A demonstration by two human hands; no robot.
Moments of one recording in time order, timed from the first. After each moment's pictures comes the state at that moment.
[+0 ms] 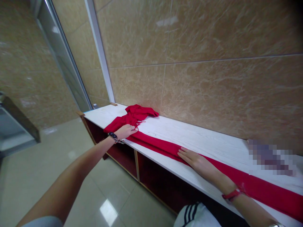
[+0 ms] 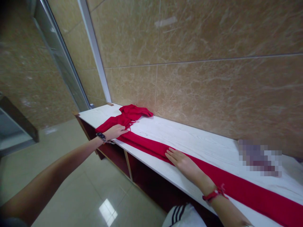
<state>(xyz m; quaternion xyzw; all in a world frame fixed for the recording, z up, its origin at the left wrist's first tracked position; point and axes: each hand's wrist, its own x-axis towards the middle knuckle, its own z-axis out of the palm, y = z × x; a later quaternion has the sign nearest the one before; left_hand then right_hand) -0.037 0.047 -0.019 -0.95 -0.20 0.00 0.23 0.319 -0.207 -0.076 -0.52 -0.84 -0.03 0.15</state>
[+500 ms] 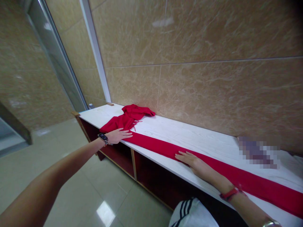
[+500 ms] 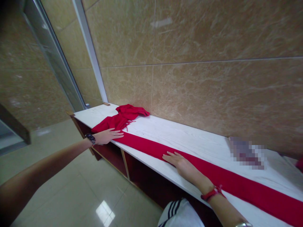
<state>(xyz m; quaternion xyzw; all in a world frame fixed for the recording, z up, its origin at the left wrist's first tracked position) -0.070 0.038 -0.026 -0.98 -0.16 0.08 0.13 0.321 -0.227 -0.079 -0.54 -0.82 0.09 0.16</state>
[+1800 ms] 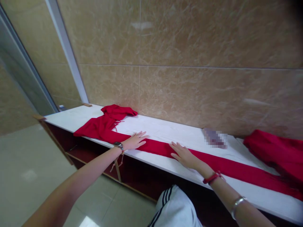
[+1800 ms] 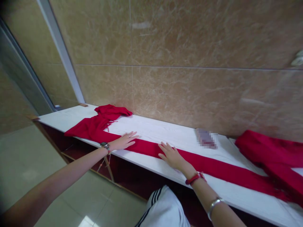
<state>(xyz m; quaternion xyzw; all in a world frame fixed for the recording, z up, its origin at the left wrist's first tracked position) 0.105 -0.043 -0.052 -0.98 -0.18 -0.04 -0.03 0.347 -0.260 -0.068 -0.70 -0.70 0.01 0.11</state>
